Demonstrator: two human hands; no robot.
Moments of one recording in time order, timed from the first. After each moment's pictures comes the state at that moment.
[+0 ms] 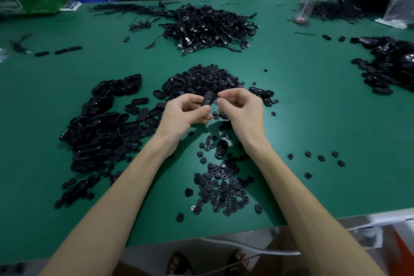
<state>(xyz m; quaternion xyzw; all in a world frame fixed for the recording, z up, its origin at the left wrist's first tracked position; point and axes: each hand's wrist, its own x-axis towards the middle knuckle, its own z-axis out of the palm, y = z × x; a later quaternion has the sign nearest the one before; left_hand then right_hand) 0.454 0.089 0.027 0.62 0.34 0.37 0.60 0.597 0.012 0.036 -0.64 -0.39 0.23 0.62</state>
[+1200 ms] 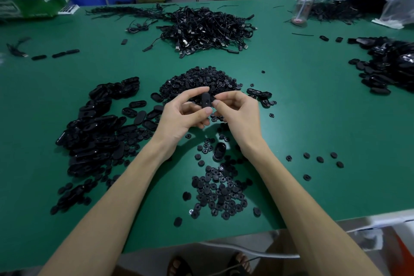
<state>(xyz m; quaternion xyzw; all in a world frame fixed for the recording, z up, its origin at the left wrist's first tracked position) 0.452 0.086 0.030 0.65 0.28 0.37 0.60 0.597 0.014 0.034 -0.62 -0.39 0.26 0.63</state>
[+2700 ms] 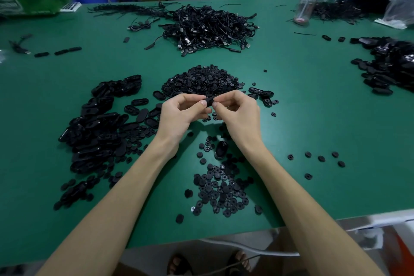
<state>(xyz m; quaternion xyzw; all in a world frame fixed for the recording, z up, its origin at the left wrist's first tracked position) 0.456 0.080 0.032 0.56 0.35 0.44 0.61 0.592 0.013 0.033 -0.66 -0.44 0.18 0.58</state>
